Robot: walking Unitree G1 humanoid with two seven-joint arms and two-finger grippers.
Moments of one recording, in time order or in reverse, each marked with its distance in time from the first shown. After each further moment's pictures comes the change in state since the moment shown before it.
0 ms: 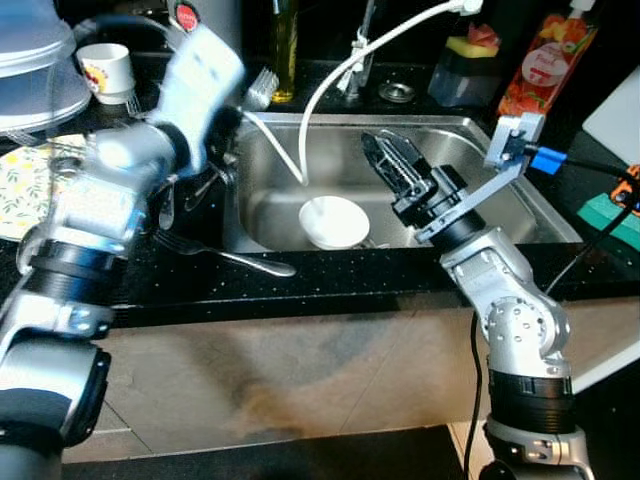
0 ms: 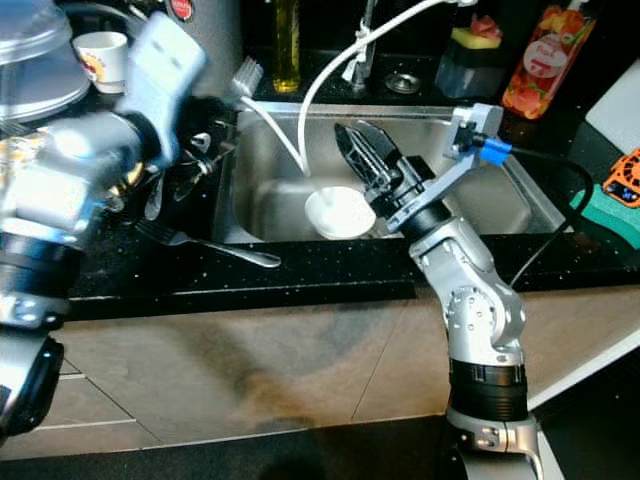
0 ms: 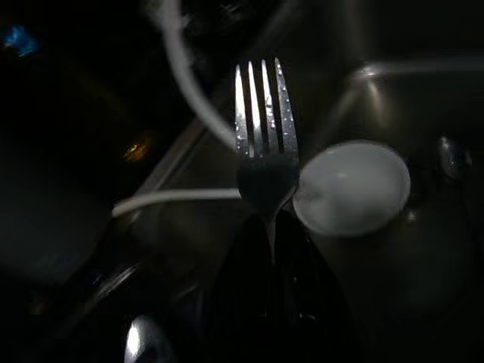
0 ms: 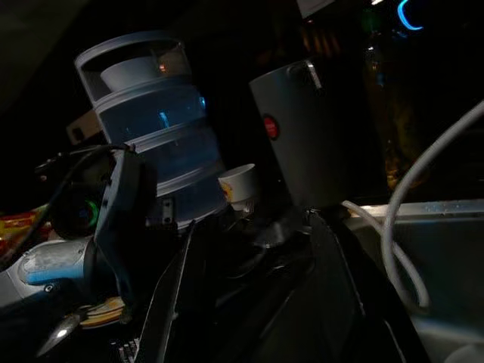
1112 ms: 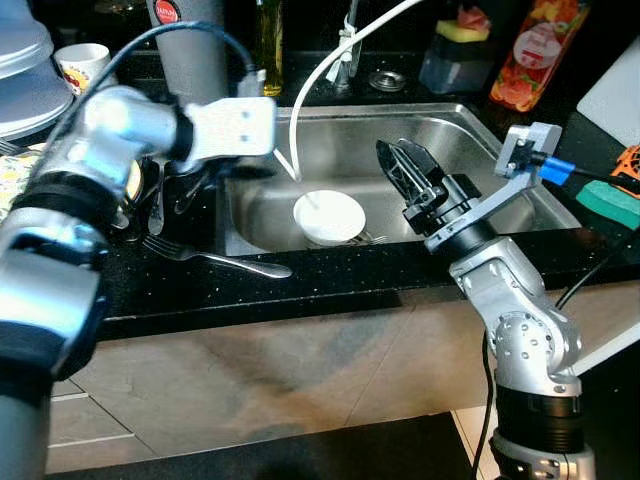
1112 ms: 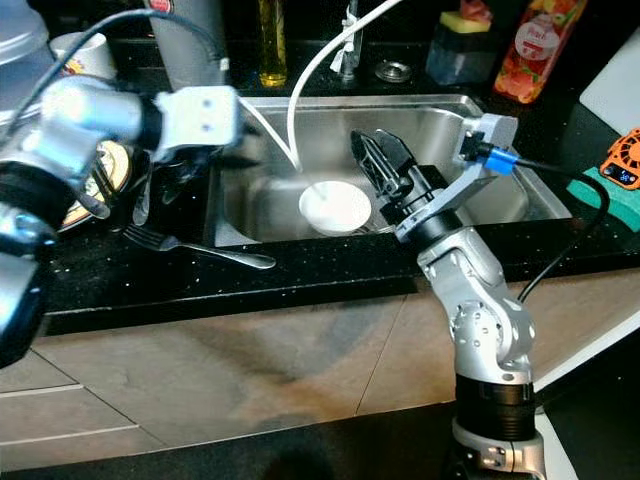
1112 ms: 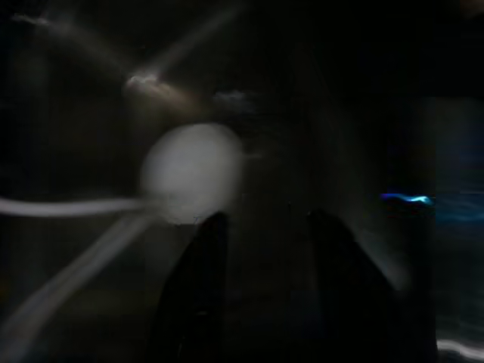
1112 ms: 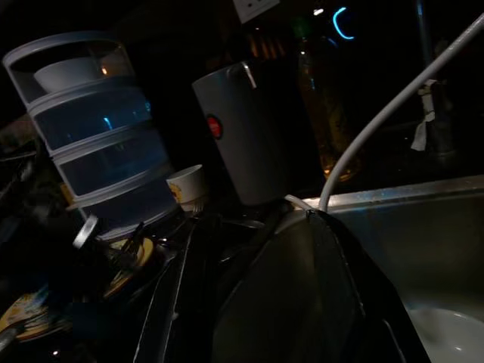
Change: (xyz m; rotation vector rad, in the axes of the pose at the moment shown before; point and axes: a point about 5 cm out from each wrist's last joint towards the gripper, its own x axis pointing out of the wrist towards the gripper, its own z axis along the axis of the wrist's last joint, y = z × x) left arm -0.054 0.023 -0.013 0.246 -0.024 -0.730; right arm -0.010 -0.001 0.001 -0.052 0.002 -0.080
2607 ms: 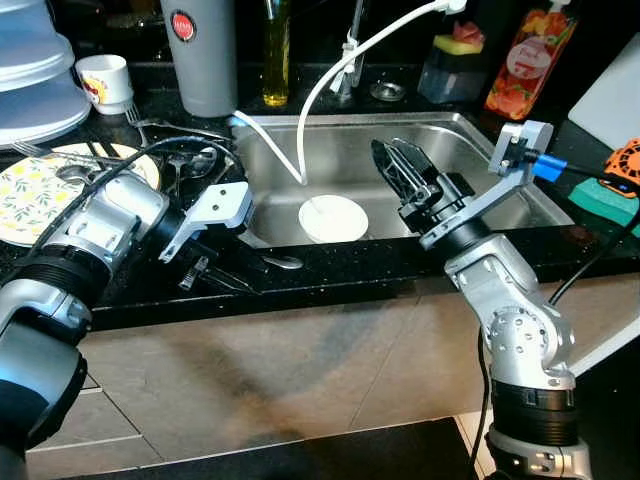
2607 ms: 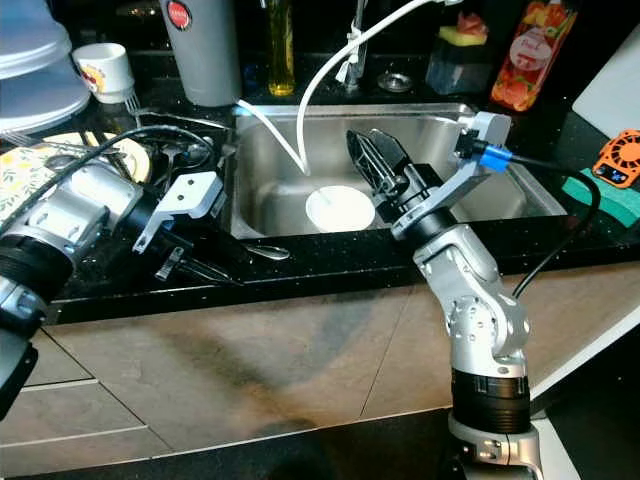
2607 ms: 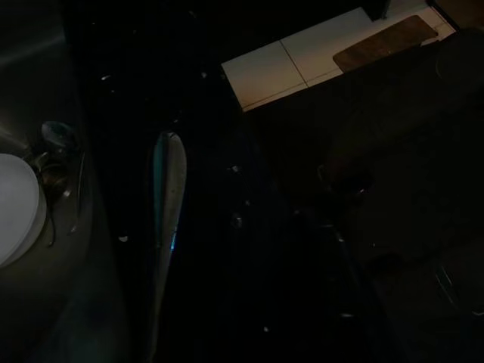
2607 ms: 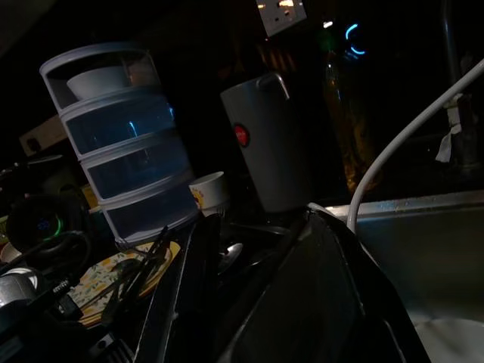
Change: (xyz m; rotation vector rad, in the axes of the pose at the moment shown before) left arm 0.053 -0.051 -0.025 -0.245 -0.109 -0.295; right arm 0.003 -0.002 -0.003 0.015 0.008 0.001
